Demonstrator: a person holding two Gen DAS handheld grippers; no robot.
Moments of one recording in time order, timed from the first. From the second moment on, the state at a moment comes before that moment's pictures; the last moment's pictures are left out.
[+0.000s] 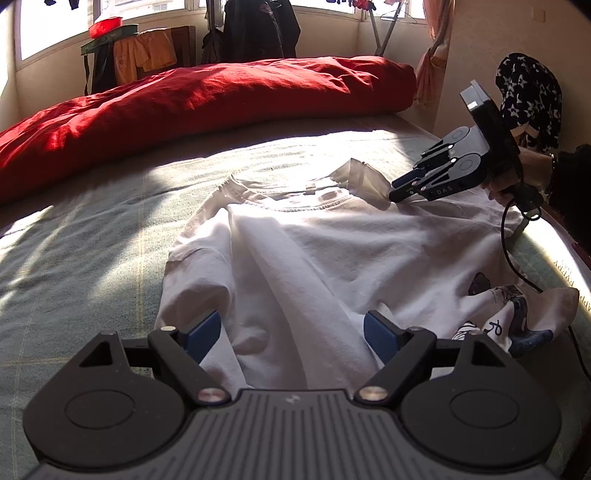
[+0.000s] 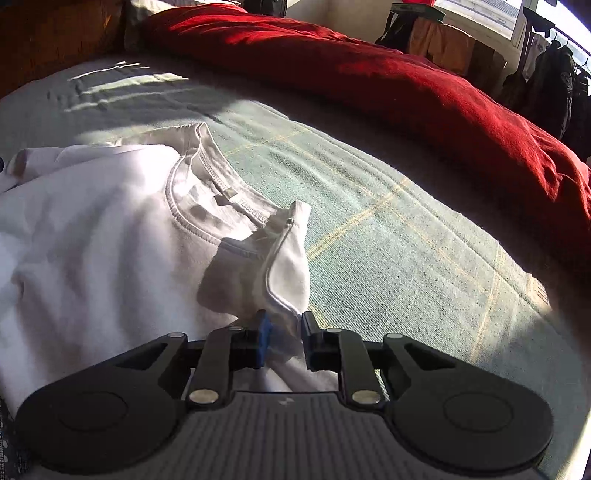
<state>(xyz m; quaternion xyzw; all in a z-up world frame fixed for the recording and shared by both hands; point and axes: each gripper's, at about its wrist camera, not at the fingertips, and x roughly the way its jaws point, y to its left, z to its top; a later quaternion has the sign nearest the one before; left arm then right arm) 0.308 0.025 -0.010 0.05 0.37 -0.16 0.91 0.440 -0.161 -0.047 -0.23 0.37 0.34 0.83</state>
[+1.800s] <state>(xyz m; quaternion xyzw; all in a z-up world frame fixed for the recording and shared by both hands) 0.303 0.022 -0.001 0.06 0.37 -0.15 0.91 0.426 -0.344 -0.044 -0.13 0.43 0.12 0.89</state>
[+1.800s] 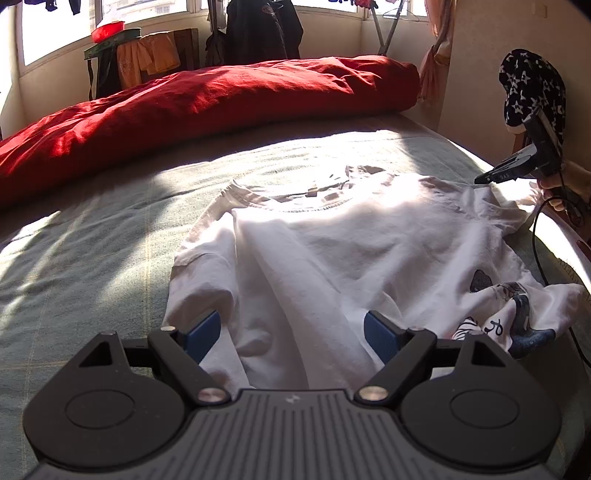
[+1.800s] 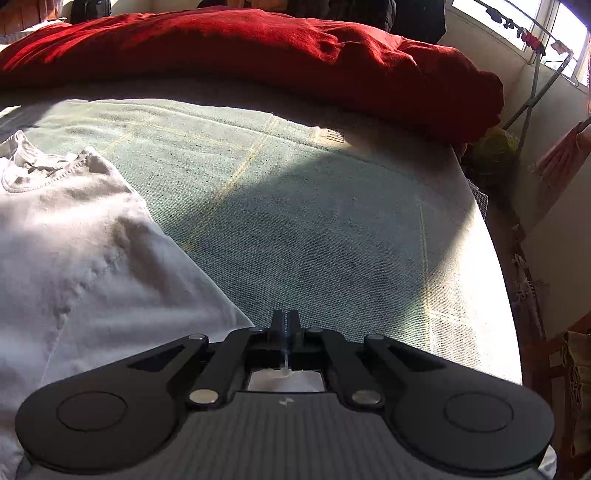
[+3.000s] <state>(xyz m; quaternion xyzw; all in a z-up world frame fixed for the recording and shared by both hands) 0.287 -0.014 0.014 0.08 0.38 -0.17 0.91 0.341 -0.559 -0.056 0.28 0.38 -0.07 0.88</state>
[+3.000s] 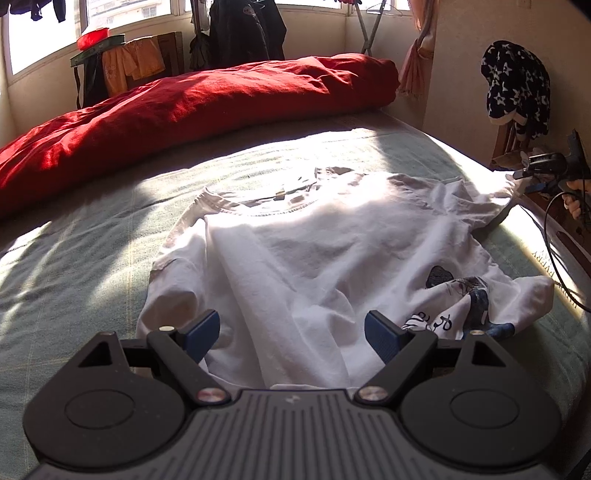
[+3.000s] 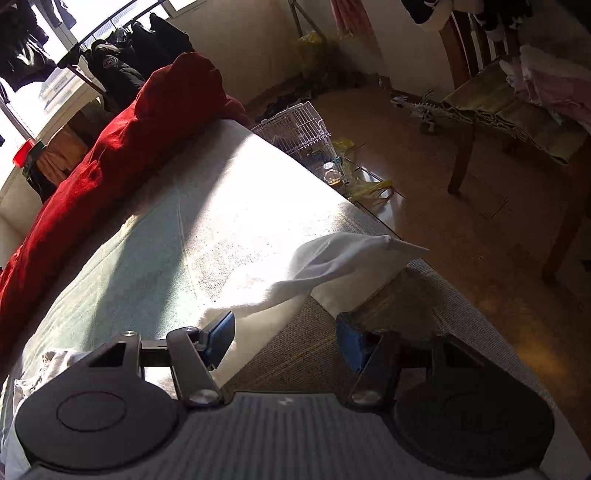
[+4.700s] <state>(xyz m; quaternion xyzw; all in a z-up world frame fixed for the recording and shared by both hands) 0.311 -0.055 0.002 0.11 0.39 -0.18 0.90 0.456 -0.511 -0.051 0.08 0.37 0.03 0.93</state>
